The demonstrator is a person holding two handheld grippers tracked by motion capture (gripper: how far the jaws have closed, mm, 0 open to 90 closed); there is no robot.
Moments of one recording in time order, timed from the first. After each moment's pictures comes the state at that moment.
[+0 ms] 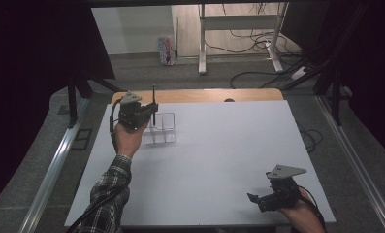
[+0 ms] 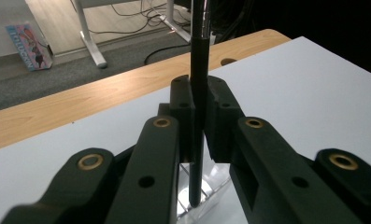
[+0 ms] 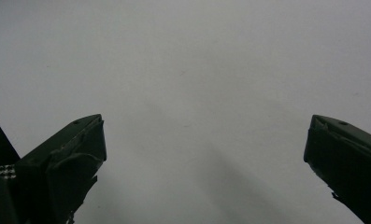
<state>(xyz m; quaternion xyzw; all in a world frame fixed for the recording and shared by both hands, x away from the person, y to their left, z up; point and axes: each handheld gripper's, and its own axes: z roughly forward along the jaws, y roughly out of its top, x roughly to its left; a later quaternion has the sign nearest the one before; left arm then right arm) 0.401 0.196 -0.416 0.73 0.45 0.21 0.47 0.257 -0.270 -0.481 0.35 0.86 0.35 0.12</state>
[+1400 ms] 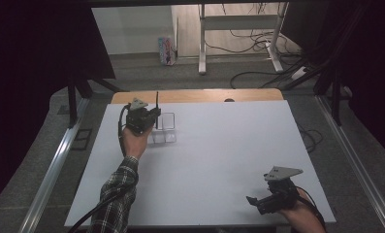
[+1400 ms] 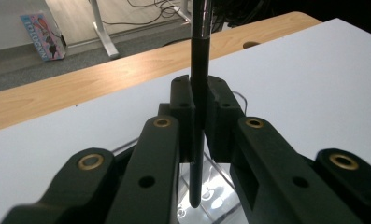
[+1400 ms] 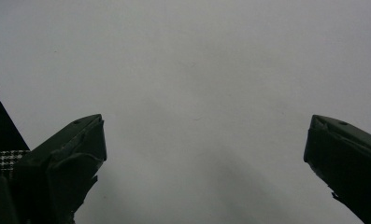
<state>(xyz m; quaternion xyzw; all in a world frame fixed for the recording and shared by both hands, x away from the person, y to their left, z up) 0.417 0.189 -0.460 0.73 0.47 0.23 0.45 0.255 -0.266 -0.483 0.33 0.88 0.34 0.11</state>
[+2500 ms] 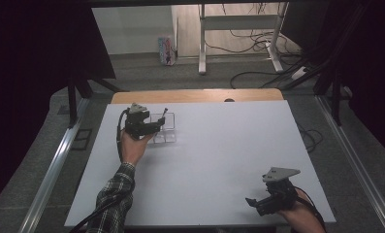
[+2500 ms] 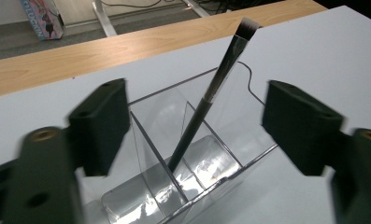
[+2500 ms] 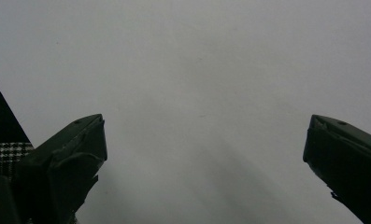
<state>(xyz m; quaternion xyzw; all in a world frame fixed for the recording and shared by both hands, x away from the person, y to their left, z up) 0.410 0.192 -0.469 0.73 0.49 0.21 0.44 0.255 -0.263 -0.484 0.32 0.88 0.33 0.11</state>
